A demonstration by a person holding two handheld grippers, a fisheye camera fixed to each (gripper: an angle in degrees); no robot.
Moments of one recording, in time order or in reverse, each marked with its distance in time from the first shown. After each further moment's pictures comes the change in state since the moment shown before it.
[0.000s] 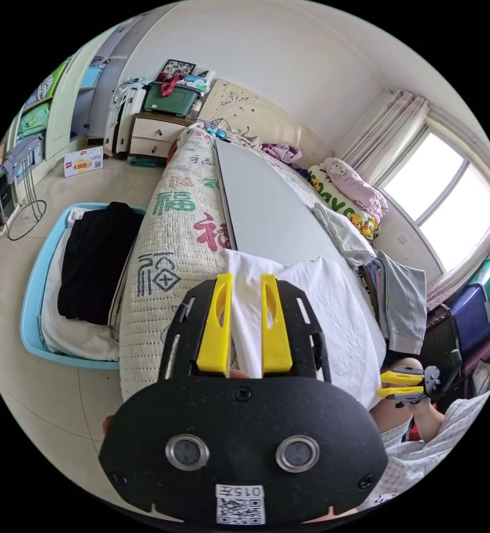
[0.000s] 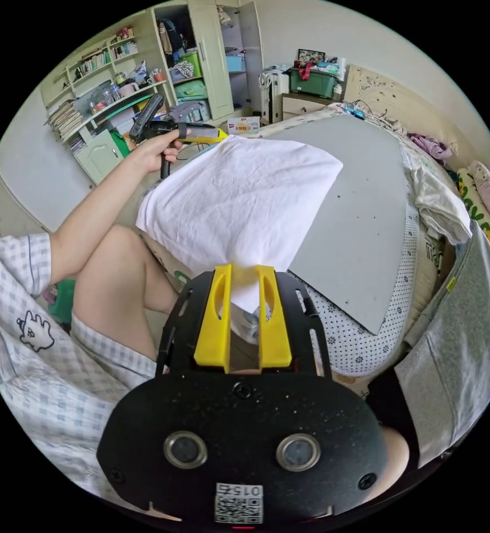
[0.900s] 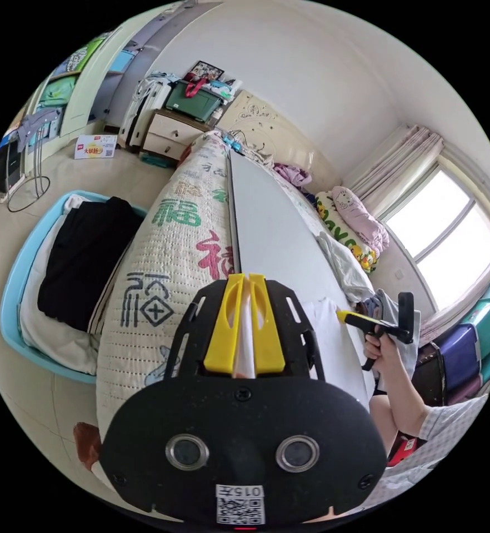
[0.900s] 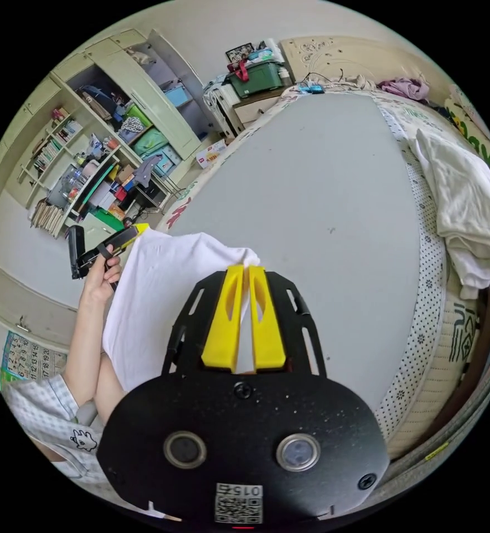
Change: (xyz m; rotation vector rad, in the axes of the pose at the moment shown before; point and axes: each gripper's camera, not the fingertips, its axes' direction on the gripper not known) left arm -0.036 -0.055 0.041 0.086 0.043 -0.137; right arm 0.263 -0.227 0.011 0.076 -0.208 0.294
